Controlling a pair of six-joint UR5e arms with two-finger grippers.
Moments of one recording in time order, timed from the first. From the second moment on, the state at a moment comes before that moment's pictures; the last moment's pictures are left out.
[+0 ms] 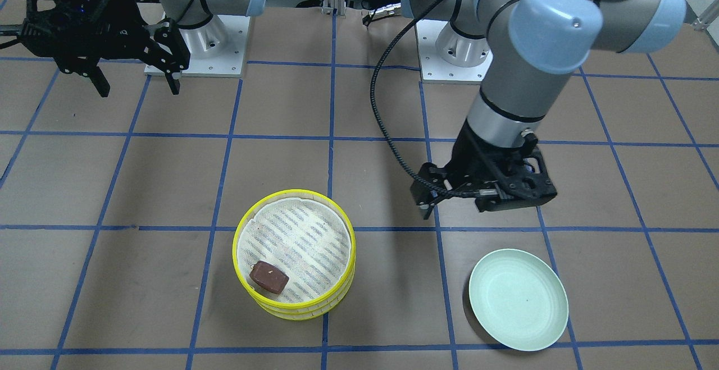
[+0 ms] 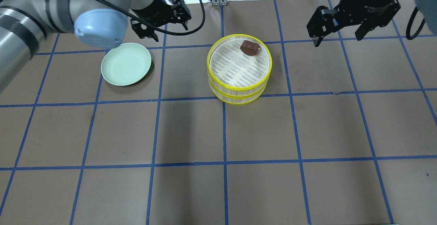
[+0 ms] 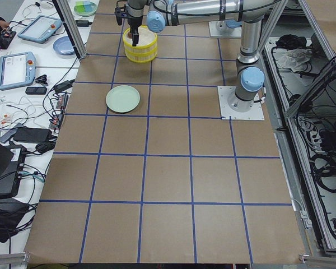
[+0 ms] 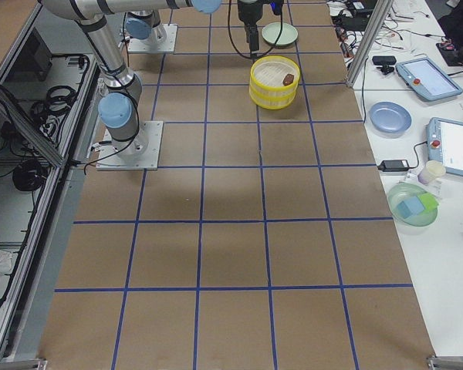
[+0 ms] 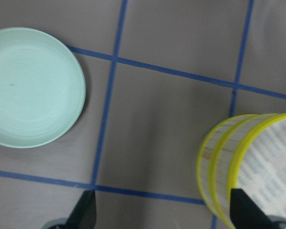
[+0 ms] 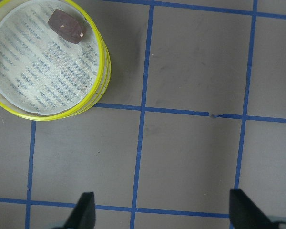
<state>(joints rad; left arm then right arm) -1.61 -1.79 -1.50 -1.24 1.53 -0.23 1.55 -1.62 1.53 -1.59 -1.59 -0.12</state>
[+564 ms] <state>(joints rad) -1.49 -1.64 -1.54 -1.43 1.66 -0.09 1.55 -1.62 1.52 -1.61 -1.59 -0.12</state>
